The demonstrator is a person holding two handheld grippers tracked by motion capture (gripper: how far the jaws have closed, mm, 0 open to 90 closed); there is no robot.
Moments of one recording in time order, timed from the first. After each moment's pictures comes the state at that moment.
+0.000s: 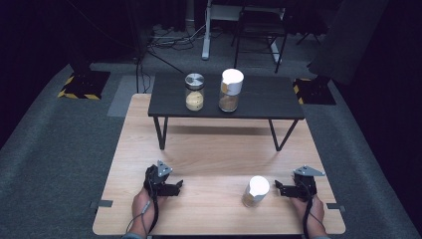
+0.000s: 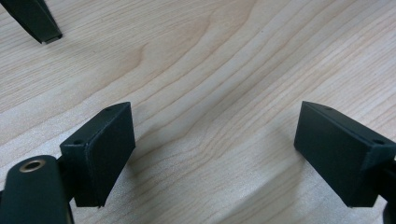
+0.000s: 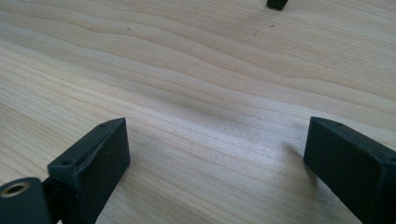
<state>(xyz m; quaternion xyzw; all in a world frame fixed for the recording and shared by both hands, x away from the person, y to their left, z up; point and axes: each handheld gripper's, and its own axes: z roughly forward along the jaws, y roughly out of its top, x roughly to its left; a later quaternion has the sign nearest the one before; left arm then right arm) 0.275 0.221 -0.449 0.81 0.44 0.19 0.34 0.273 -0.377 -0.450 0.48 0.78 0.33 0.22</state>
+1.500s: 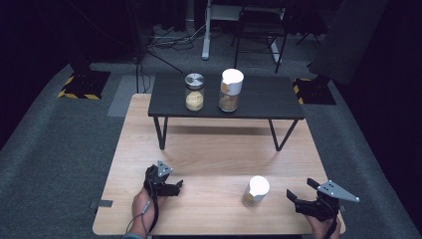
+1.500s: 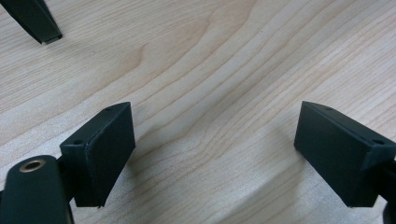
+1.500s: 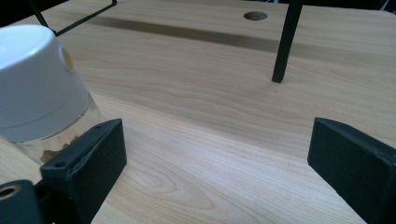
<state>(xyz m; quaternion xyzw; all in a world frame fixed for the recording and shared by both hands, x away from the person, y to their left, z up) 0.274 0.221 -0.449 0.81 0.44 0.19 0.34 0.177 -0.405 -0.416 0.45 0.73 0.46 0.25</state>
